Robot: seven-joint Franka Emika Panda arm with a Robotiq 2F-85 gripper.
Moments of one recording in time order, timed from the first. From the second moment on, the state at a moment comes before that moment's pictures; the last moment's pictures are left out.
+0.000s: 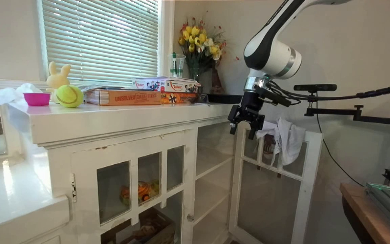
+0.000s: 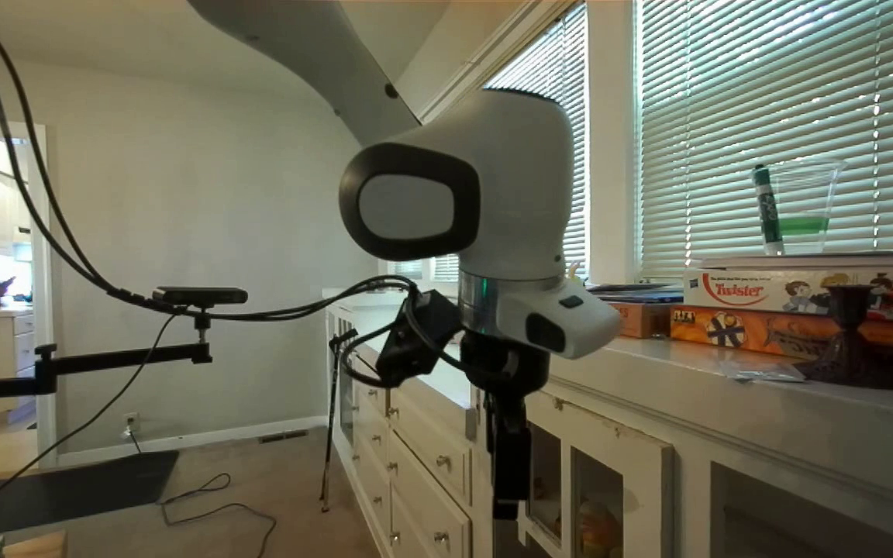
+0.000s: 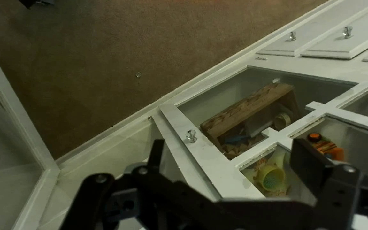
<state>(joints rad) -0.20 0.14 -0.22 -2.37 0.50 2.52 -0.10</state>
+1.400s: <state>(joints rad) -0.38 0.68 -0.16 -2.04 0.60 2.53 0.00</state>
